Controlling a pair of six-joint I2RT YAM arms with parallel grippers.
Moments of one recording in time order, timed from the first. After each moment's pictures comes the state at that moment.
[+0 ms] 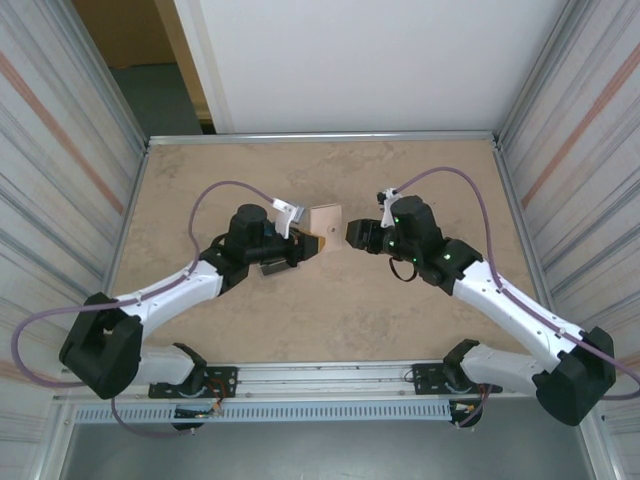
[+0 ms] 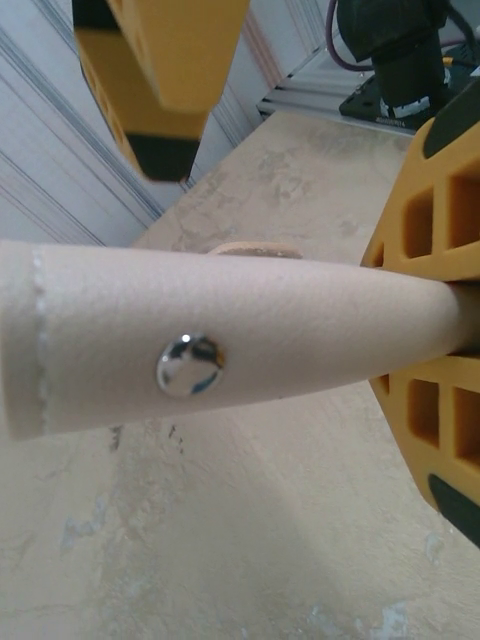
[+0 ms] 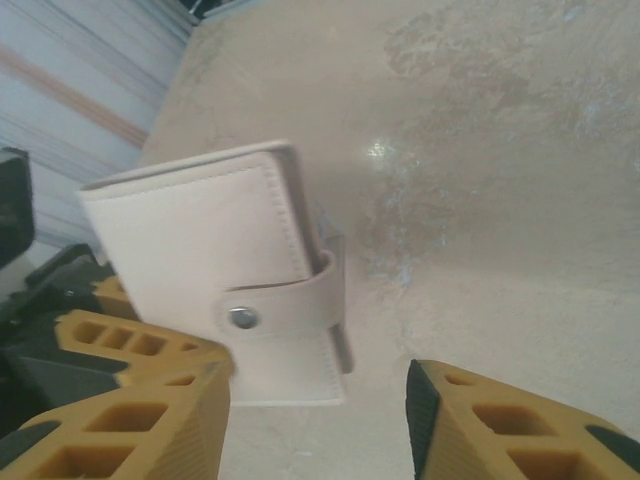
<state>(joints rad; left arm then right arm) -0.62 1.32 0.73 0.17 0.51 -0.38 0.68 1.11 0.92 -0.36 -0.06 0.67</state>
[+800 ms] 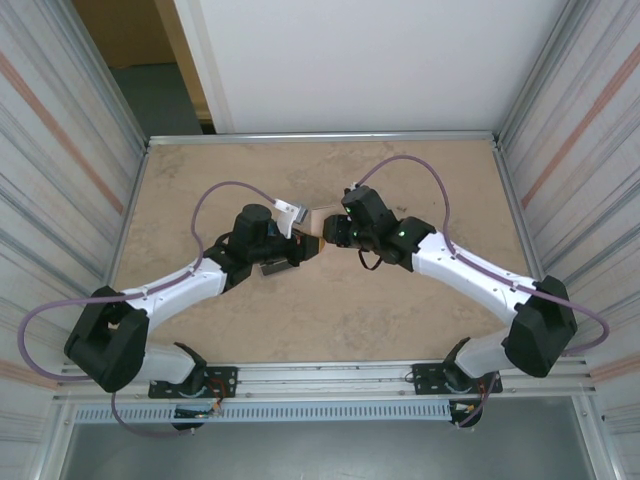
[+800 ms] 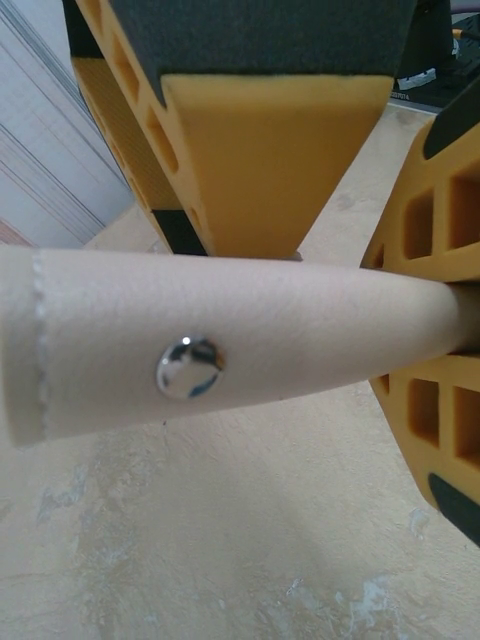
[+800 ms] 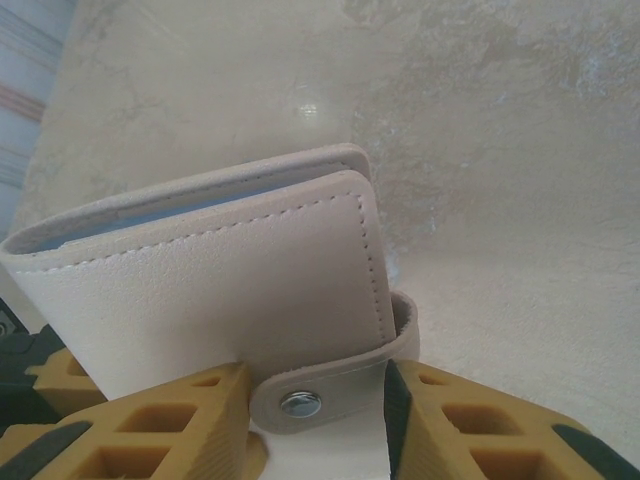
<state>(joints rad) -0.62 1.35 0.74 0.15 0.47 -0.38 0.79 1.41 1.14 -0.47 0.10 0.73</state>
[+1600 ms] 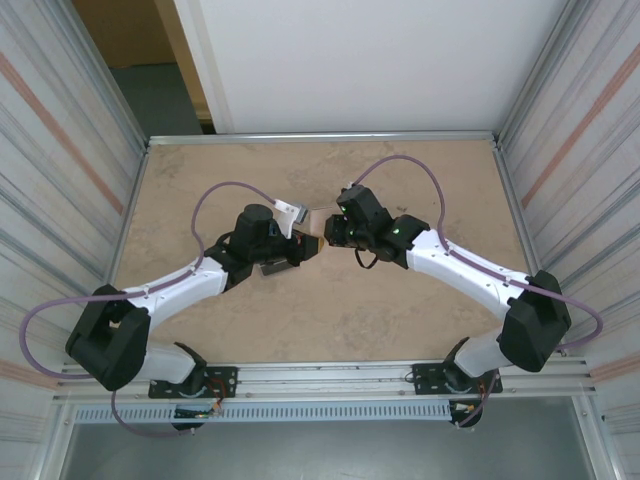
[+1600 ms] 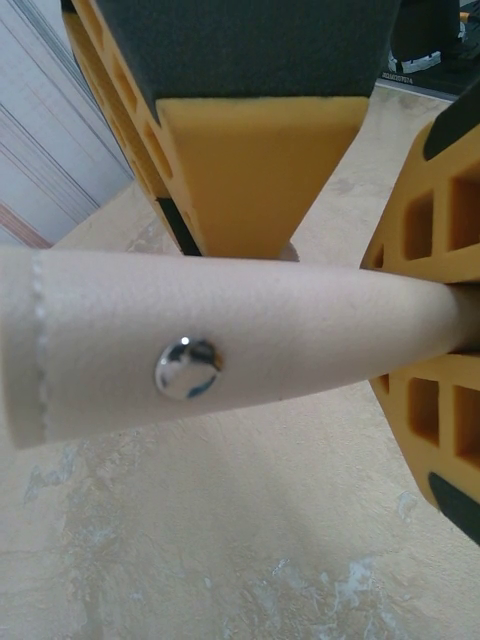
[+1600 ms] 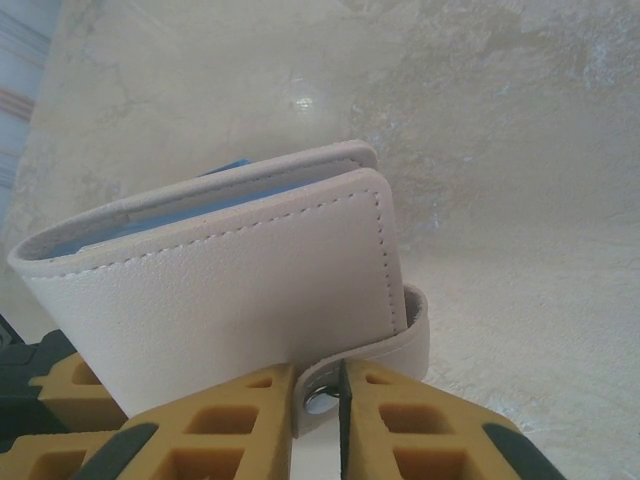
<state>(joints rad) -0.62 1.36 0.75 0.12 0.45 -0.38 0.80 1.44 1.16 -0.48 0.10 0.75</state>
